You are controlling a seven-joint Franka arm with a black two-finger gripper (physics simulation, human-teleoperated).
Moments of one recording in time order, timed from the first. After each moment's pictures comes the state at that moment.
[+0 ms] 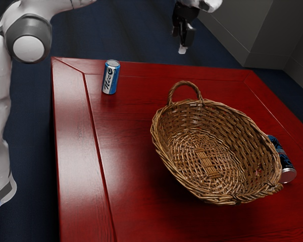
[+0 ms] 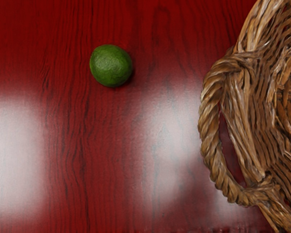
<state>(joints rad) -0.17 0.14 0.21 -1.10 0.13 1.34 0.12</state>
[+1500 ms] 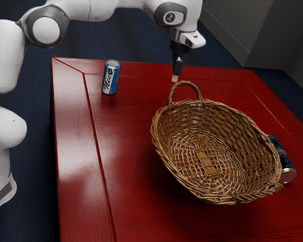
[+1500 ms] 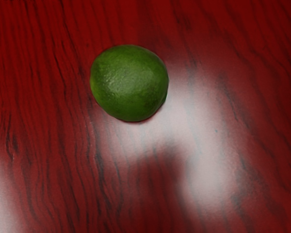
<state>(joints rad) 0.93 0.43 -0.89 -1.31 0.32 1.67 0.39</state>
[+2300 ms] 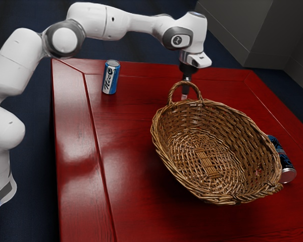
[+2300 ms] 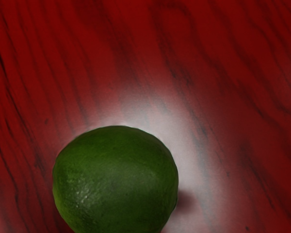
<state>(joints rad) 0.82 0.70 -0.88 -1.18 0.40 1.76 0.46</state>
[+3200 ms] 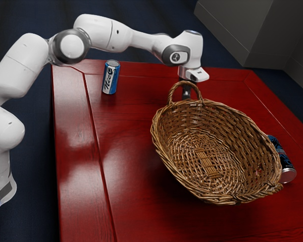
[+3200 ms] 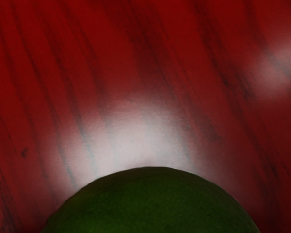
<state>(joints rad) 0.80 0.82 -0.85 -1.19 0.40 1.89 0.47</state>
